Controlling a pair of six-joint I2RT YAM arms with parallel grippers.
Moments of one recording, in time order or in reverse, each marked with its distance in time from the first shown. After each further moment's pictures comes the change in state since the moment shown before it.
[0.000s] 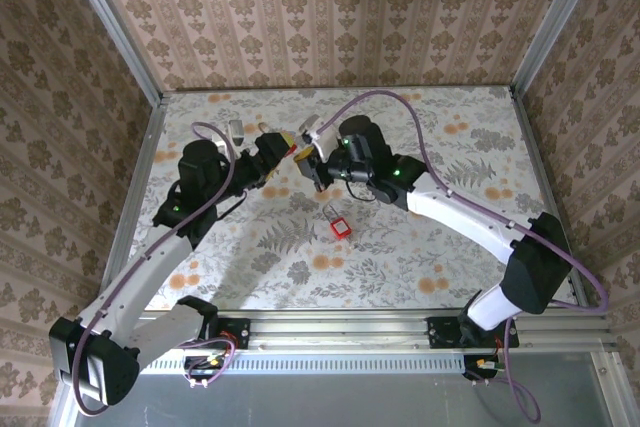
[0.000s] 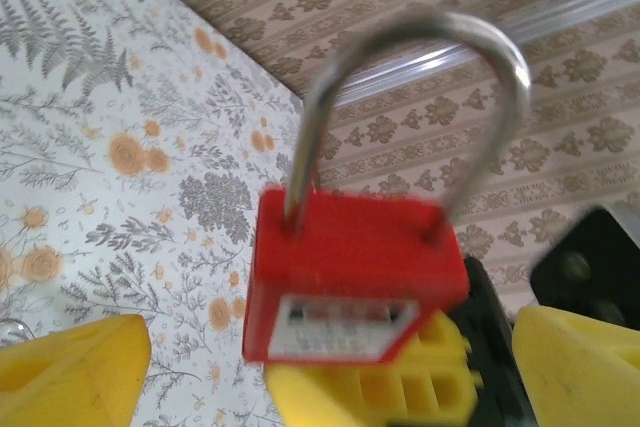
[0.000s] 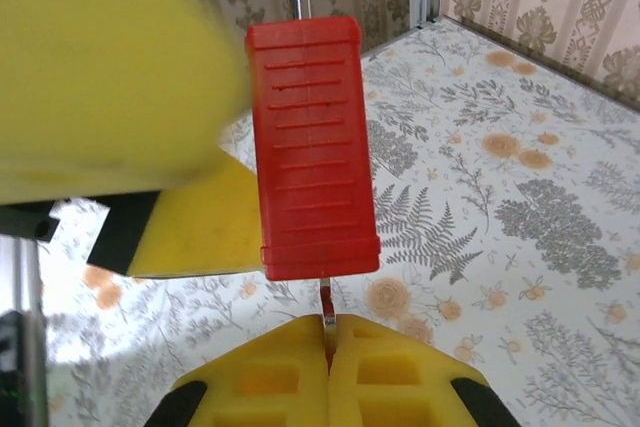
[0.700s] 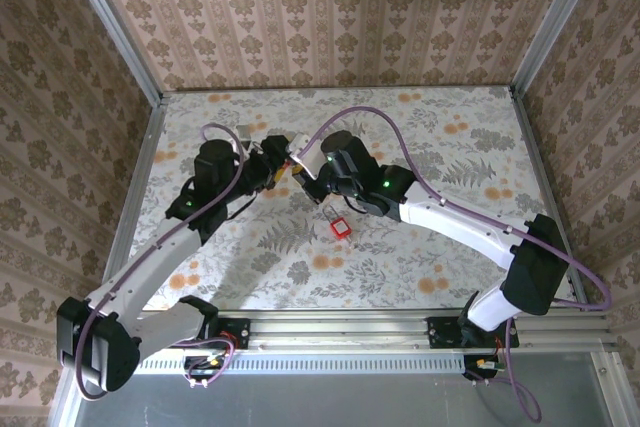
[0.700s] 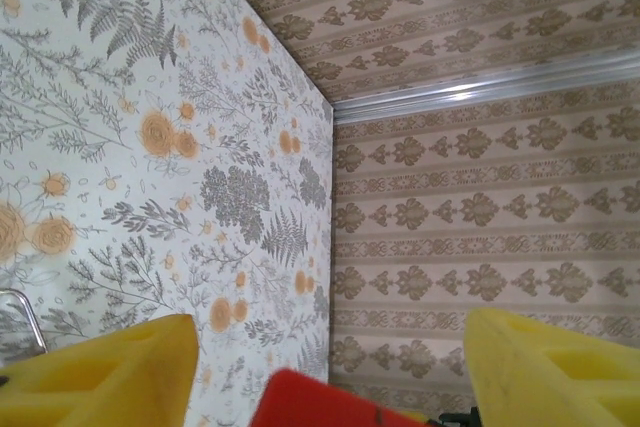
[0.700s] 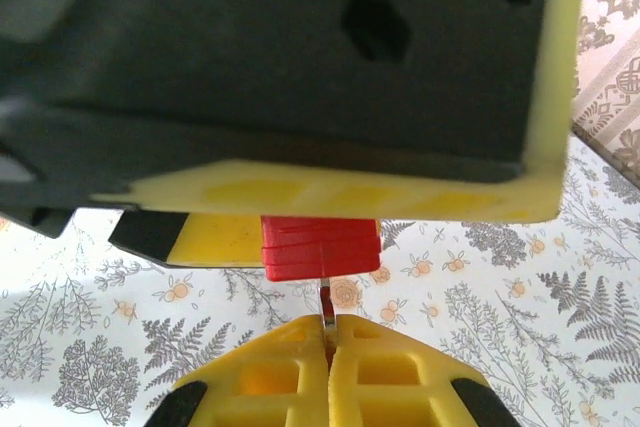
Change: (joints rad) left arm -0.048 0.077 -0.021 0.039 -0.098 -0.130; right arm 0.106 0.002 0.016 -0.093 0.221 -0.171
